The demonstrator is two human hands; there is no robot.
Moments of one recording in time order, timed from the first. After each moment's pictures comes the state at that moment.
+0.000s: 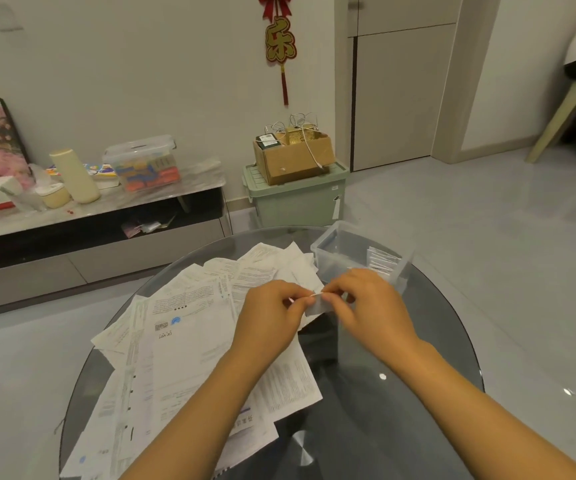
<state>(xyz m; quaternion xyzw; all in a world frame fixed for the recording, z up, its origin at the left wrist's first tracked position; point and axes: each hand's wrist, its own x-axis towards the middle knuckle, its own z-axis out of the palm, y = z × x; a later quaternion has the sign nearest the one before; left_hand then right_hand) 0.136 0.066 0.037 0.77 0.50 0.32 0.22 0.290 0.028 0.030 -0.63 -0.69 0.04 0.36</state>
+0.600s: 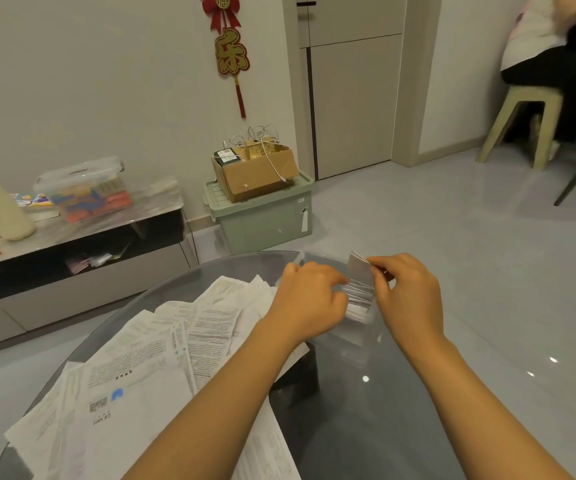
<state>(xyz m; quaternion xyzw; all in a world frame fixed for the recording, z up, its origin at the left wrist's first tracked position) 0.240 0.142 0.057 0.92 0.35 0.12 0.11 0.376 0.080 0.023 -0.70 -0.50 -0.09 0.49</state>
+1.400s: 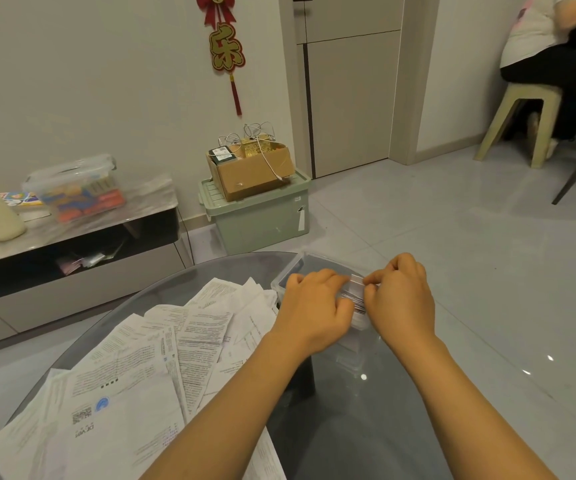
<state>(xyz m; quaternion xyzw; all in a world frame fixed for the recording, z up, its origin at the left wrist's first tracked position) 0.257 0.142 0.033 0.91 0.34 0.17 0.15 0.374 0.087 0.029 -0.83 -0.44 0.00 0.34</state>
